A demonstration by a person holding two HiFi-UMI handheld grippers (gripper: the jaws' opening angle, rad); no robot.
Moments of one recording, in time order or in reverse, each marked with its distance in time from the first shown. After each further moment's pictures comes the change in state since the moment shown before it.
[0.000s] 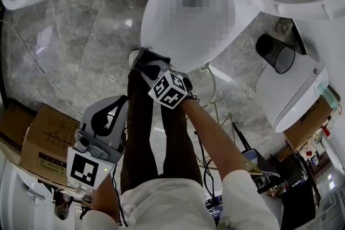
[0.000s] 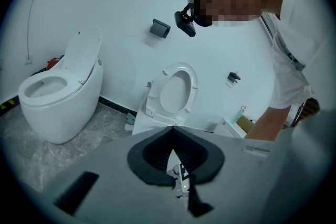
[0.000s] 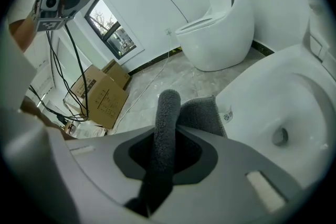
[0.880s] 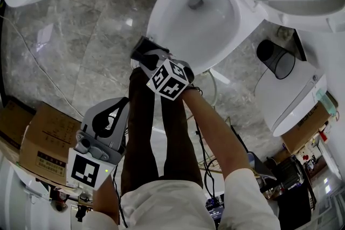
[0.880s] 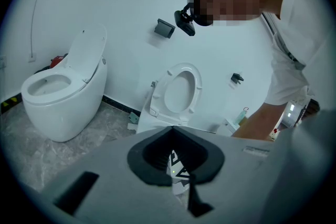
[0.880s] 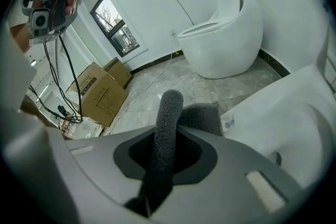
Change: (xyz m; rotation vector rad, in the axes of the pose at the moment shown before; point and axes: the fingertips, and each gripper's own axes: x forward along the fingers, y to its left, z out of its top) left arm 0.000 0.019 0.000 -0.025 0.002 0.022; right arm 0.006 -0.036 0.048 -0.085 0.003 0.015
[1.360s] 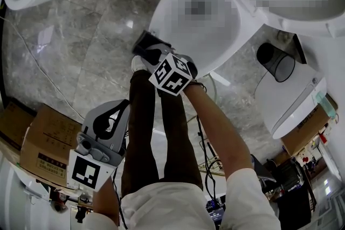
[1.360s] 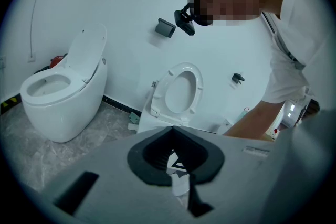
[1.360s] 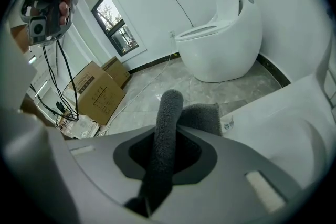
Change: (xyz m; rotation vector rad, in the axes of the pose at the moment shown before) left arm 0.004 0.006 0.006 -0.002 0.002 0.001; right arm -0.007 -0.032 0.018 -0.033 -0.001 -0.019
